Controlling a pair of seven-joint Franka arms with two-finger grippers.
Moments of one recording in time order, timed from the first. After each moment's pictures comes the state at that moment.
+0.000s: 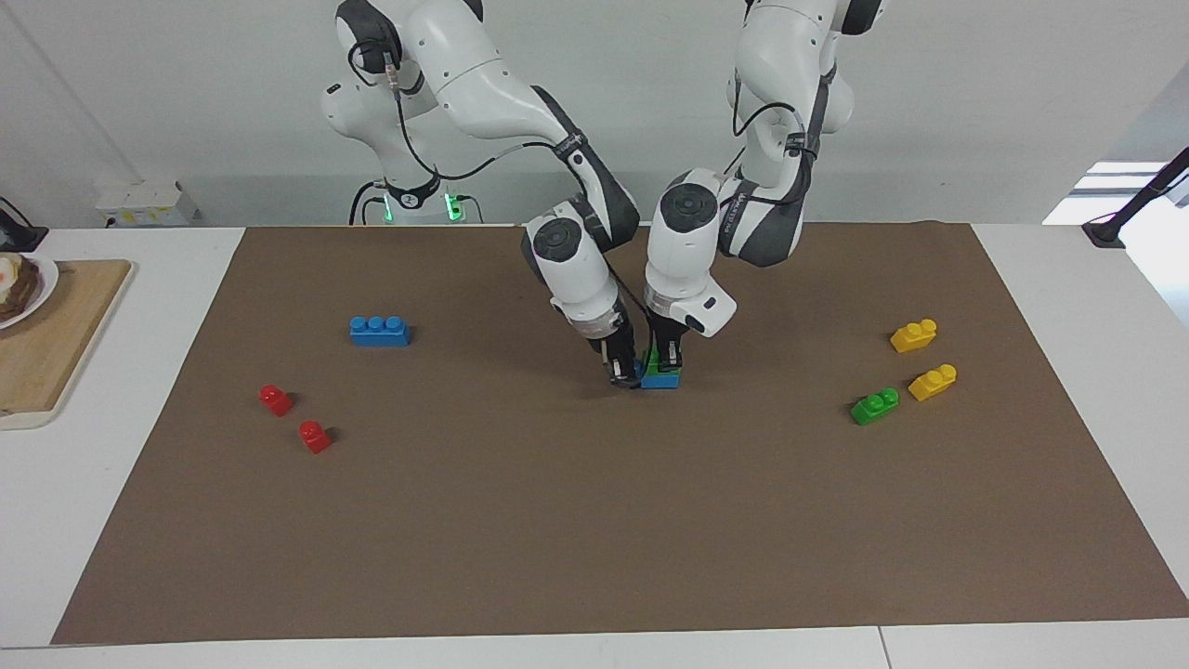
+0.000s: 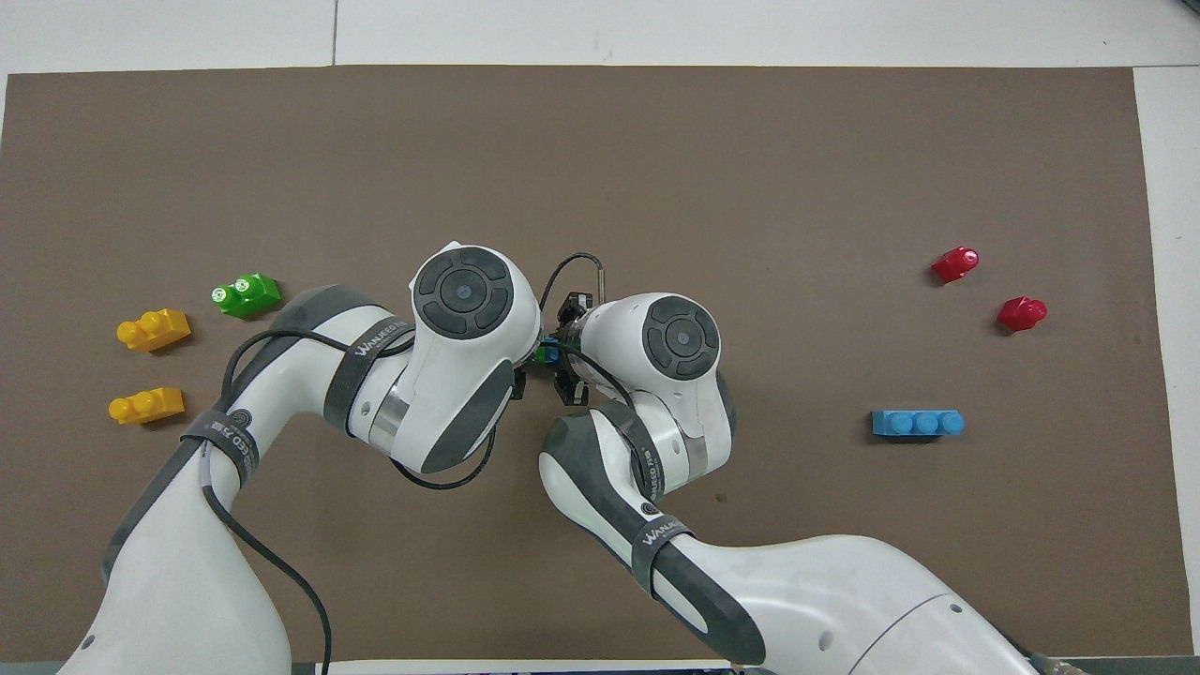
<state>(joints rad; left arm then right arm) -0.53 0.27 -0.07 -1.91 0.04 2.18 -2.13 0.60 0.49 0.06 -1.86 0.41 2.59 1.96</state>
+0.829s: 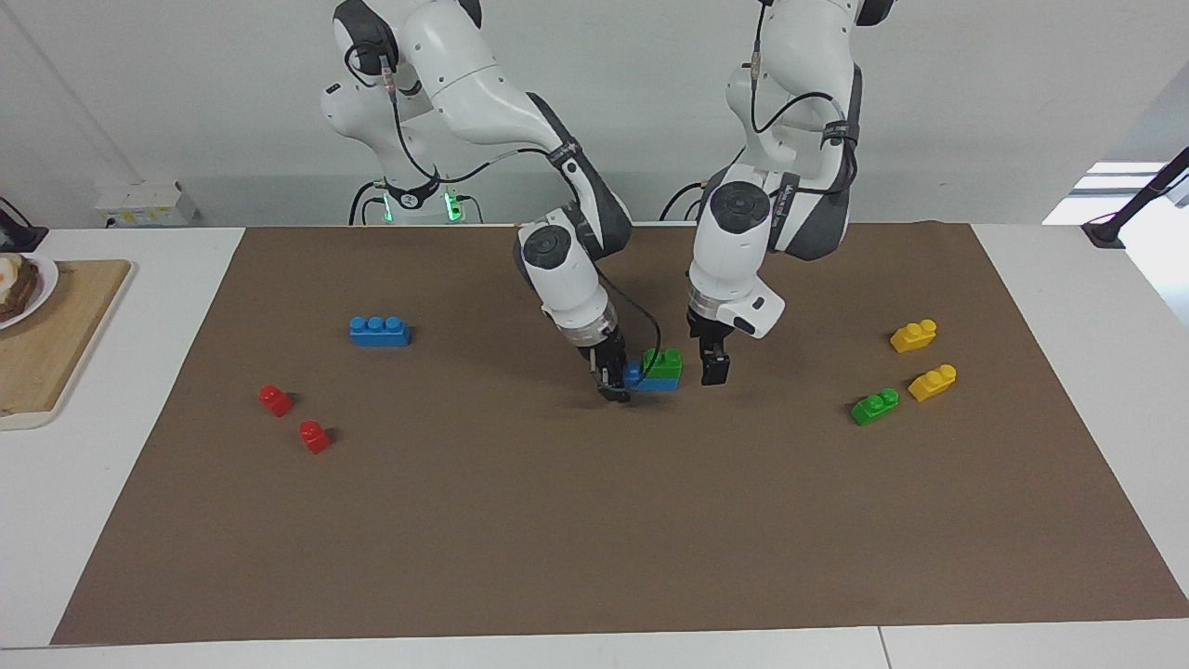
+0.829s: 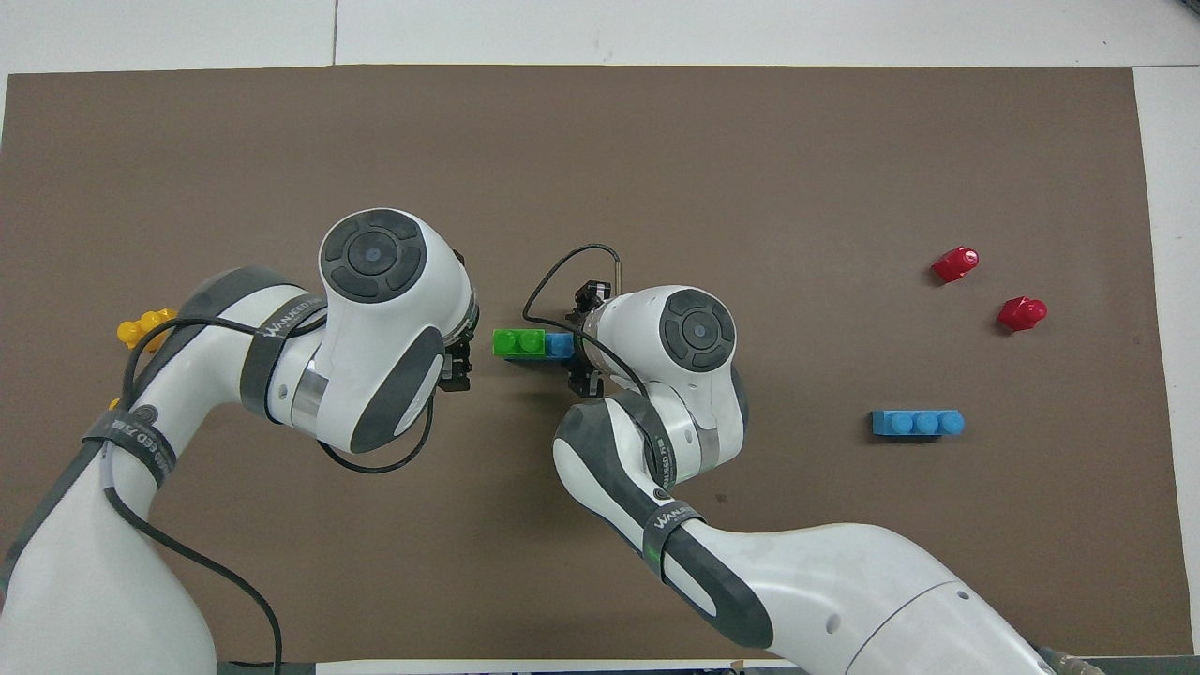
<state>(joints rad) -0.44 0.20 -0.05 -1.92 0.04 2.09 -2.03 0.59 0.49 0.04 -1.87 0.41 2.61 1.96</state>
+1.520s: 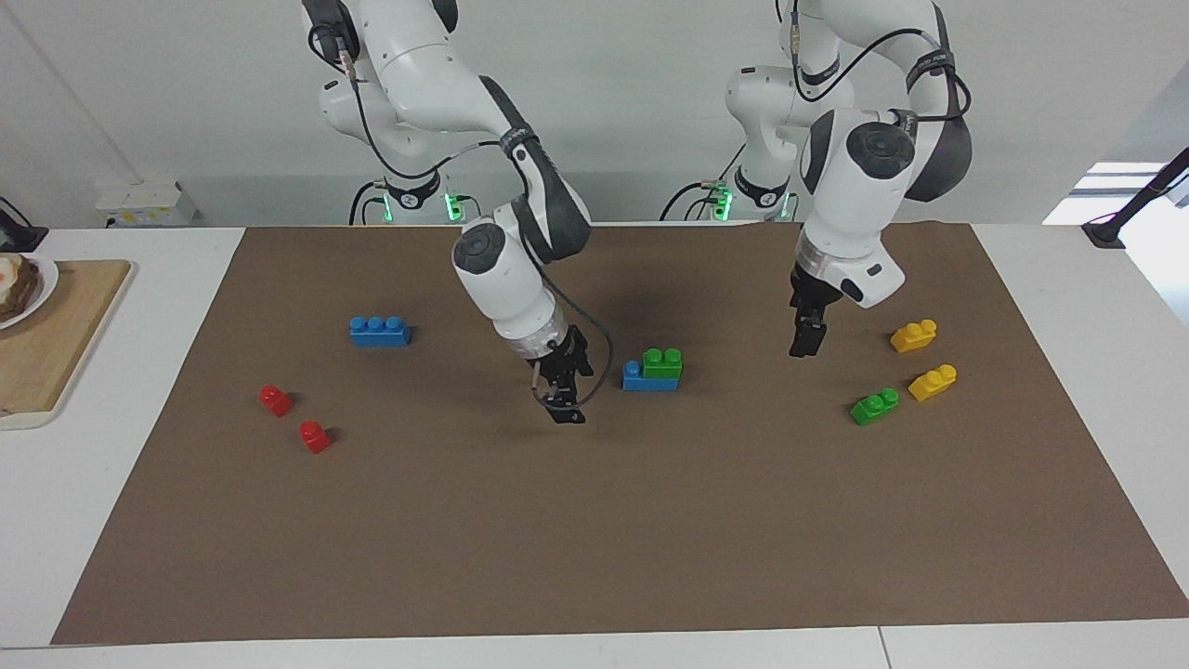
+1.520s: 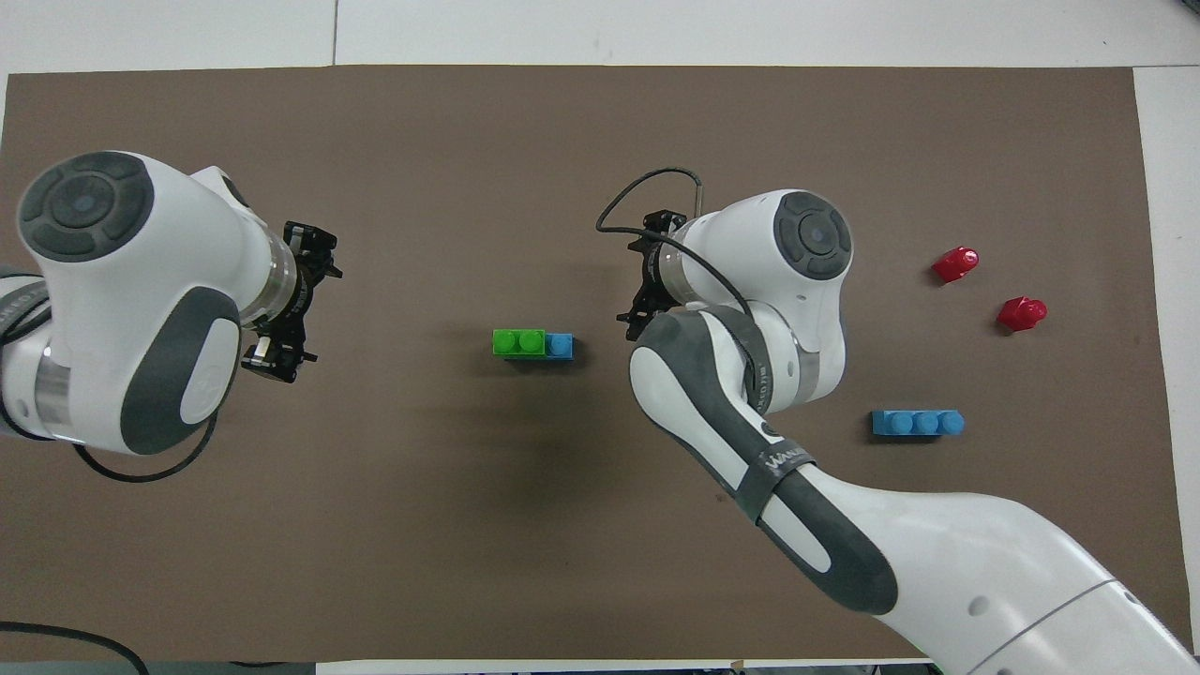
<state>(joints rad) -0.21 0.03 -0.04 -1.92 0.05 1.95 -1.50 0.41 0.40 0.04 -1.75 0.40 2.37 1.91</state>
